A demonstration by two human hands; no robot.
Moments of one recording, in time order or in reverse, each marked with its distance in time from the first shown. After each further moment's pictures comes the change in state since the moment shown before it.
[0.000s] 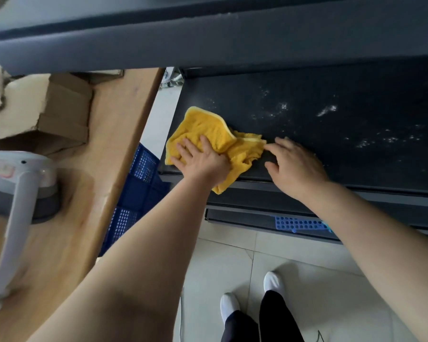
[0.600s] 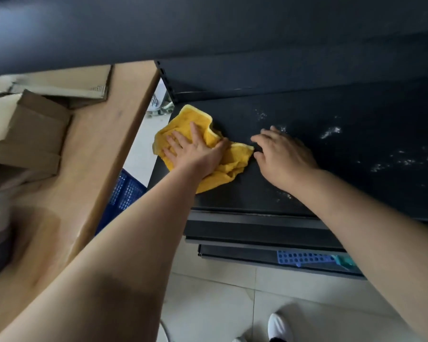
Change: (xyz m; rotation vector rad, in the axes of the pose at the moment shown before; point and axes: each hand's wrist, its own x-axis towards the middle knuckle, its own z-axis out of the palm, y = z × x) left_hand 0.087 0.014 -0.023 -0.122 0.168 0.081; right_hand 0.072 -0.010 -0.005 -0.061 0.152 -0.047
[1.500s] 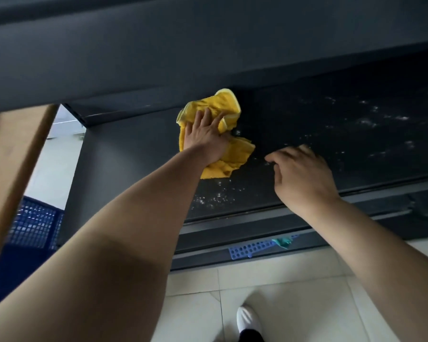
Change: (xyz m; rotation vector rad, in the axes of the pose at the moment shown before) left_hand -0.022 0.178 0.044 0.109 -0.058 0.619; right_hand -0.111 0.126 -0.040 -0.162 0.171 0.313
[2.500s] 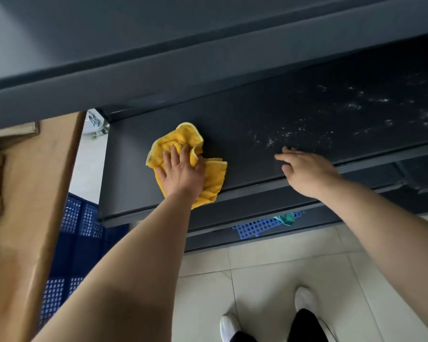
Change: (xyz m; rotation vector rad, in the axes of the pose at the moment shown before) left_hand -0.128 -0.052 0.015 -0.063 0.077 -0.359; right_hand -0.034 0.012 -0.011 0.109 -0.302 0.055
